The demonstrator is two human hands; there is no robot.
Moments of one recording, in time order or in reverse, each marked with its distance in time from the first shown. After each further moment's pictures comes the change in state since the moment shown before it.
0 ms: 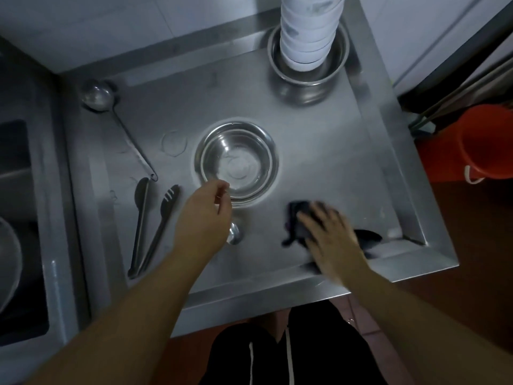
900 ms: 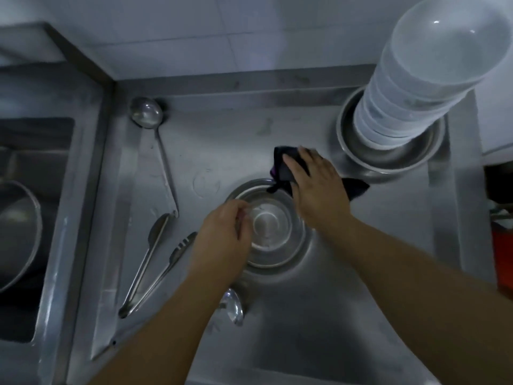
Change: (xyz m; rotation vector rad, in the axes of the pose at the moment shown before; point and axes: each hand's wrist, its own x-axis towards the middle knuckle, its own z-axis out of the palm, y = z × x) left_hand 0.102 0.014 0.012 0.005 0.187 -0.123; right_hand 0.317 -0.027 -0.063 -0.030 0.153 -0.318
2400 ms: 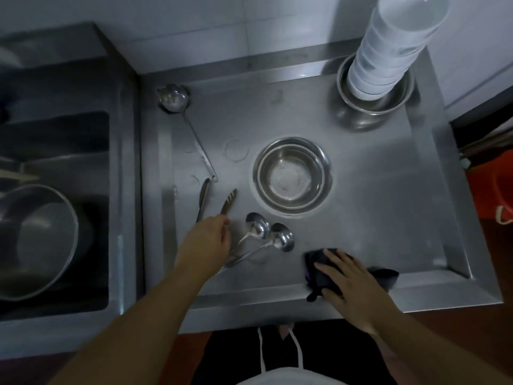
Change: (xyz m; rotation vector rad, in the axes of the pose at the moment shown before) left_hand -0.085 -0.144 -0.106 0.263 -0.284 0.132; right_hand -0.321 -0.140 0.013 0.079 -0.457 0.166
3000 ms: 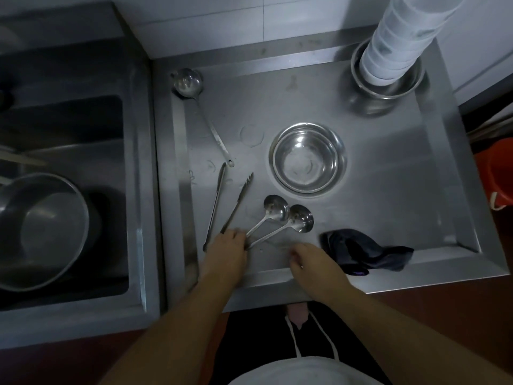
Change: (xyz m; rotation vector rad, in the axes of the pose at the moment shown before) left_hand -0.044 -0.049 0.055 0.234 -0.198 0.060; right_hand 0.053 -0.152 -0.013 0.343 0.019 0.247
